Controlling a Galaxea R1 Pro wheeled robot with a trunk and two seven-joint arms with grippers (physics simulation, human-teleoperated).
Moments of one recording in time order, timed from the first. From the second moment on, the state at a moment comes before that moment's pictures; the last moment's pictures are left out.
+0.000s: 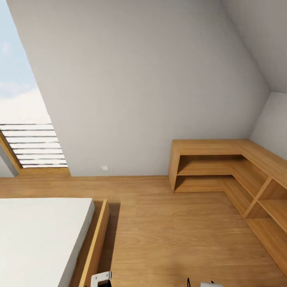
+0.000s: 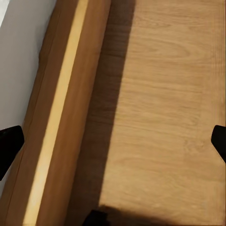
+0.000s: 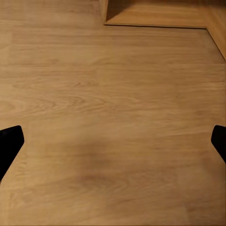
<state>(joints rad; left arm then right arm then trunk) -0.46 -0.06 -1.90 -0.16 1.94 -0.39 0.38 -0.33 0.04 0.56 -0.04 -0.44 -0.72 -0.31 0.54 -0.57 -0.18</state>
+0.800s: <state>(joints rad) -0.46 -0.06 -1.90 -0.16 1.94 -0.39 0.37 -0.33 0.04 0.56 -0.04 -0.44 -0.72 -0.31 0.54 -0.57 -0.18</state>
